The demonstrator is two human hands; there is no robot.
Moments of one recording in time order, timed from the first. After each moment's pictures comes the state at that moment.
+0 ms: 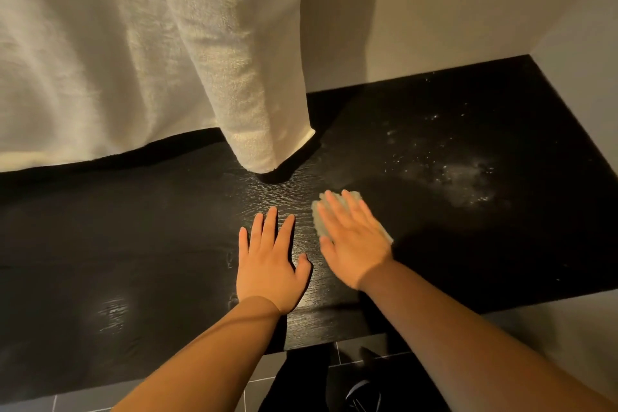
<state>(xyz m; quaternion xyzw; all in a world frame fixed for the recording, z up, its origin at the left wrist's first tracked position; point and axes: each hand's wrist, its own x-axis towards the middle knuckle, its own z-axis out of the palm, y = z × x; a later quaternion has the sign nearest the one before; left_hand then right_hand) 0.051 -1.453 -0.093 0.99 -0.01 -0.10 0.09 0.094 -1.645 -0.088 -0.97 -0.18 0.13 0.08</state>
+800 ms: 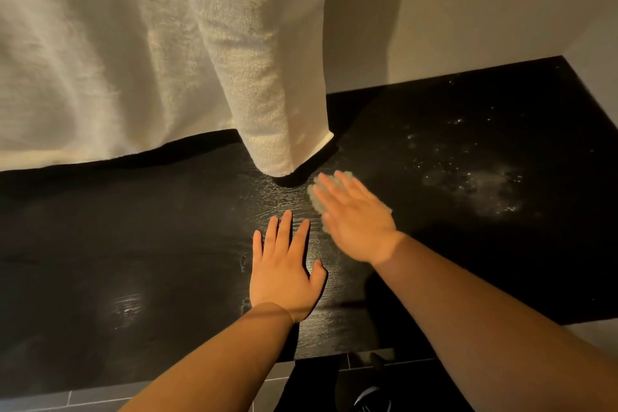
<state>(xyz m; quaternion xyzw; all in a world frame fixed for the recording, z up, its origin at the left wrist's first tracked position) 0.050 -1.452 -0.097 0.99 -0.01 -0.08 0.10 0.152 -1.629 -0.085 -0.95 -0.27 0.12 0.06</state>
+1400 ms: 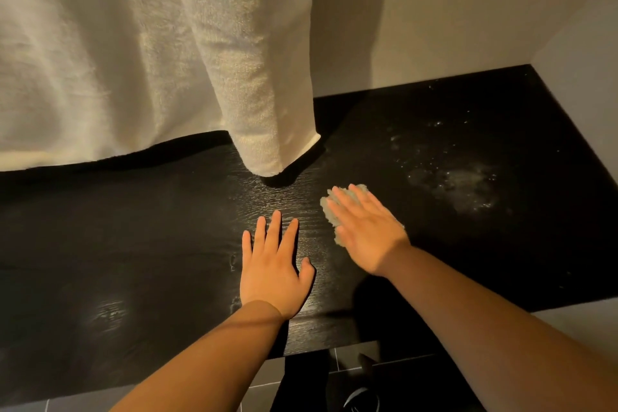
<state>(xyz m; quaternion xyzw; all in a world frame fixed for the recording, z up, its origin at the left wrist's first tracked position) 0.050 -1.452 -0.094 0.99 -0.02 -0.10 0.09 0.121 -1.670 -0.082 -0.96 -0.24 0.16 0.02</state>
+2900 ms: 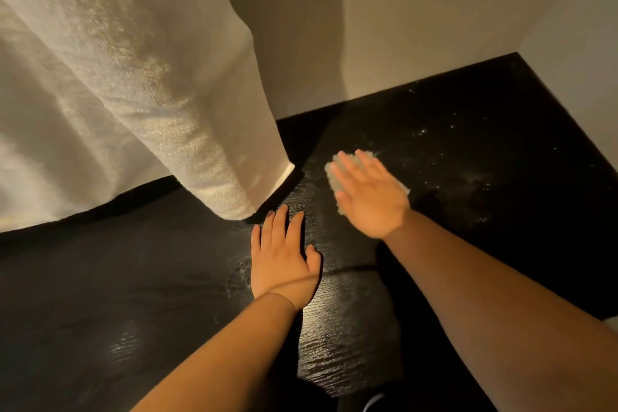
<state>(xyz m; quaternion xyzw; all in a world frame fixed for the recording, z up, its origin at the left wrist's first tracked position) 0.133 -1.498 -0.094 0.99 -0.03 -0.06 0.10 0.229 -1.711 -0.089 -0.98 -0.16 0.11 0.06</state>
